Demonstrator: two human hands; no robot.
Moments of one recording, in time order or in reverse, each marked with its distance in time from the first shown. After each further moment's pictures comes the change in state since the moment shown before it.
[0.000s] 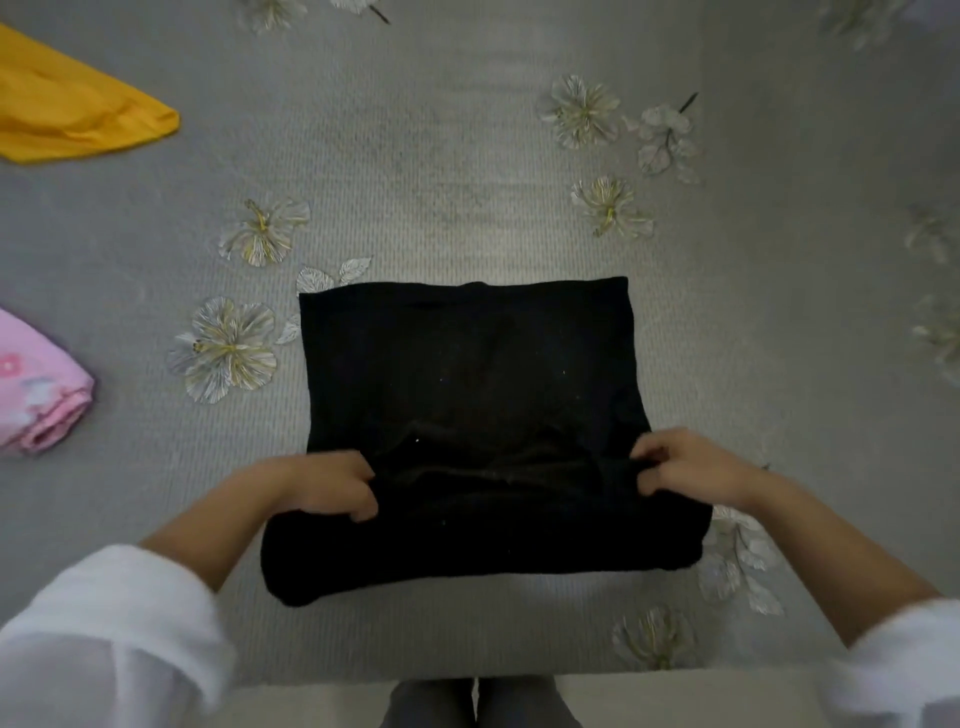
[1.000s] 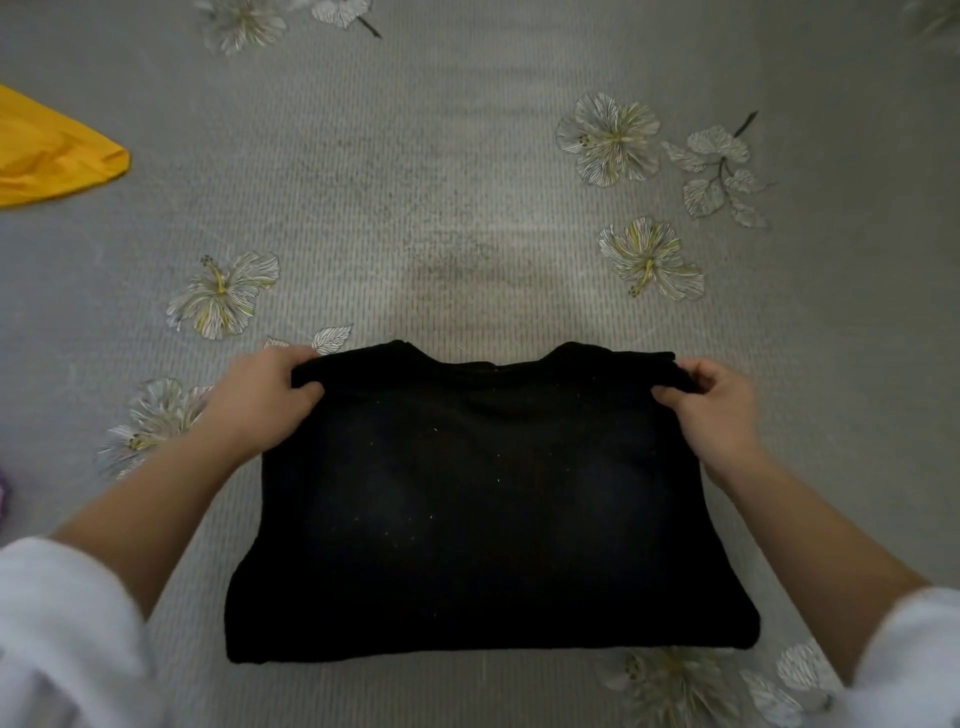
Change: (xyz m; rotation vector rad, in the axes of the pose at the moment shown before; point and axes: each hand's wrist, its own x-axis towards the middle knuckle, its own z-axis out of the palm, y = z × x) left_hand 0.086 0.015 -0.156 -0.019 0.948 0.130; right_hand 0.164 -0.048 -0.066 0.639 0.702 -0.179
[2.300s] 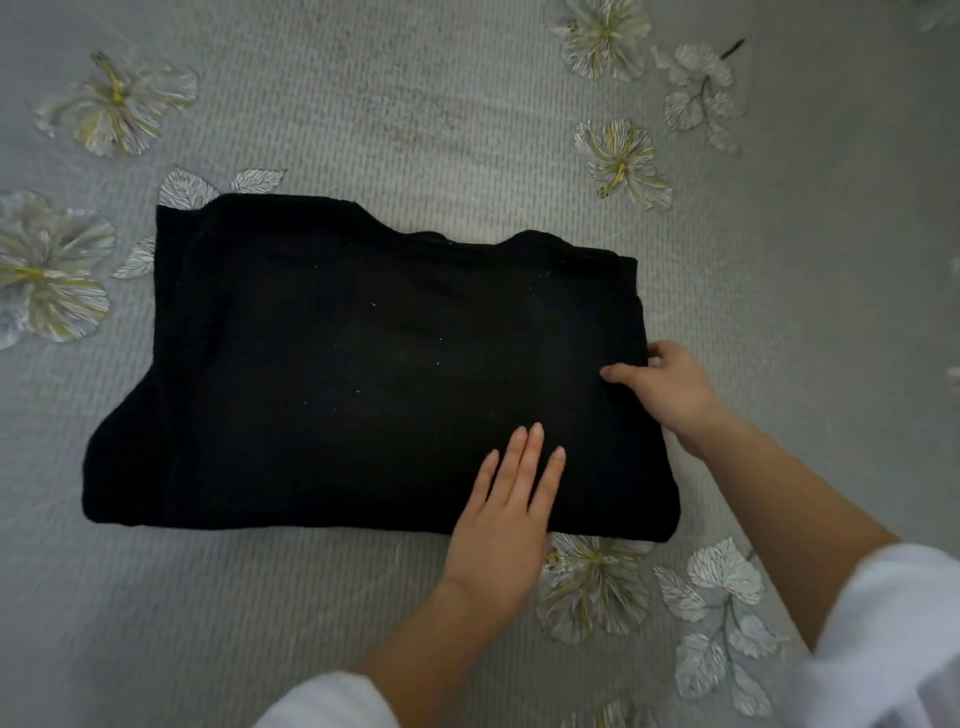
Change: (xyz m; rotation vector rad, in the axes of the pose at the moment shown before) left_hand -0.187 0.144 0.260 0.210 -0.173 0.451; right_hand -0.034 0.057 -0.030 -0.362 -0.169 0.192
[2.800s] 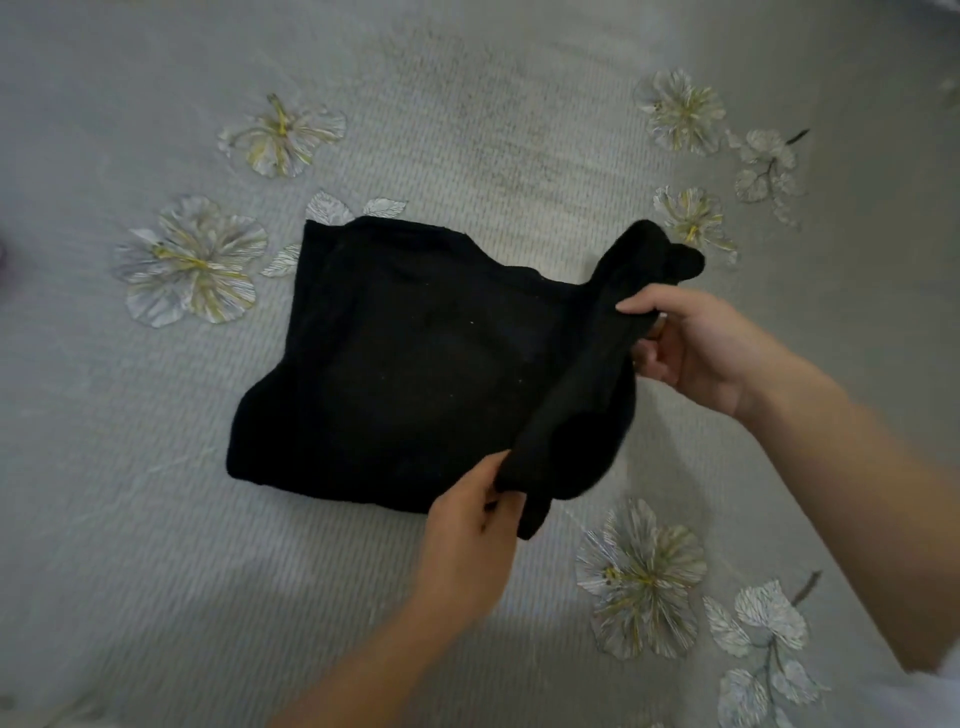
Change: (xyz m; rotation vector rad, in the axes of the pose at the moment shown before) left_hand -0.073 -0.055 -0.072 -1.225 0.367 -0.361; right_hand -0.068 -0.128 0.024 0.353 -0.522 -0.072
